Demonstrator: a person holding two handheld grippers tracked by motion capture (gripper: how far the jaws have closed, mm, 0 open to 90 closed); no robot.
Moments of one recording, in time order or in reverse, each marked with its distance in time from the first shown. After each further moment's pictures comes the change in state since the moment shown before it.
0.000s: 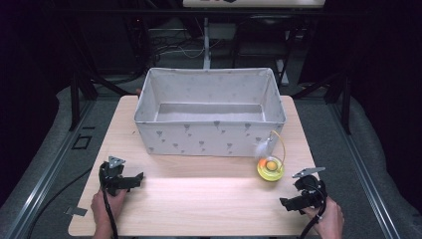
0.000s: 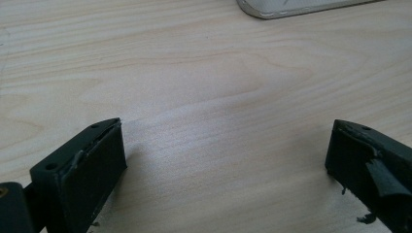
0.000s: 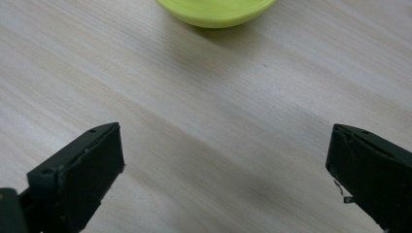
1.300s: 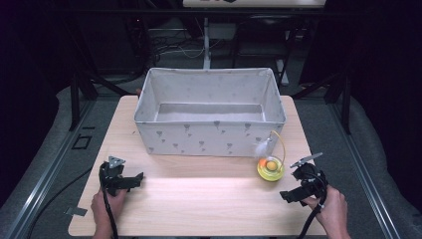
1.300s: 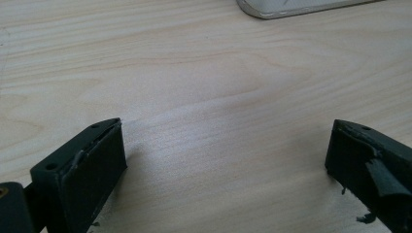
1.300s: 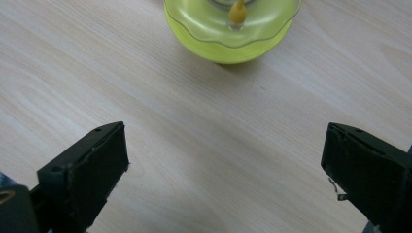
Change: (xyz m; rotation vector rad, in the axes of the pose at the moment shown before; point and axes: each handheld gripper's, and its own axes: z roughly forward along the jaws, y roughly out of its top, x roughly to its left) left arm 0.000 0.000 0.000 0.000 0.000 0.001; right arm 0.004 0.039 -0.033 0.098 0.012 -0.037
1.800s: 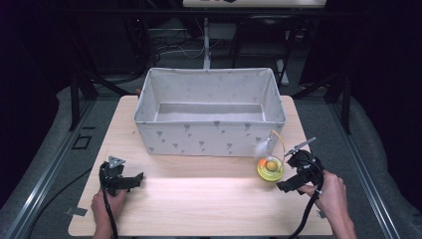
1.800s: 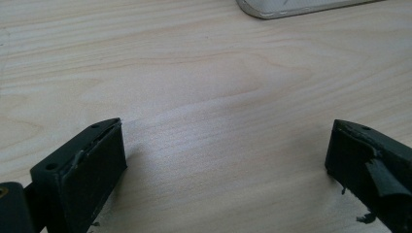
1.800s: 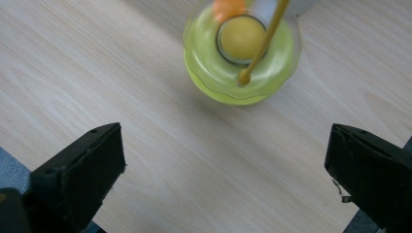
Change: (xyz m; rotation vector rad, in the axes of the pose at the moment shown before) left arm 0.000 0.000 0.000 -0.001 0.000 0.001; right arm 0.004 0.035 -0.017 0.012 0.038 -0.065
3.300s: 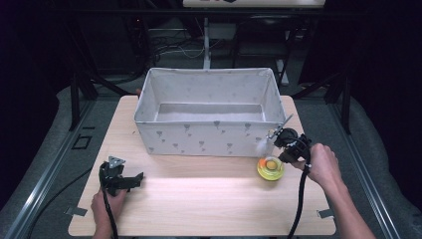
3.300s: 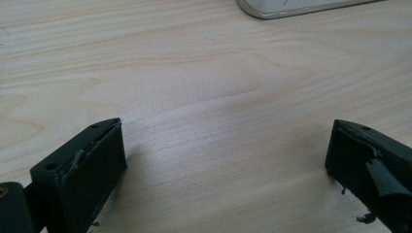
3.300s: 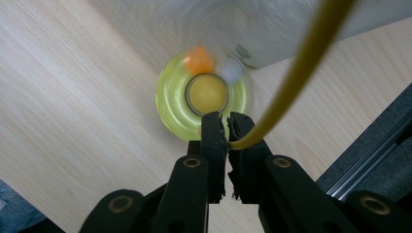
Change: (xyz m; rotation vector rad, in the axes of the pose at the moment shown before) left arm 0.000 0.000 0.000 0.000 0.000 0.000; right arm 0.000 0.067 -0.016 0.098 -0.109 -0.219
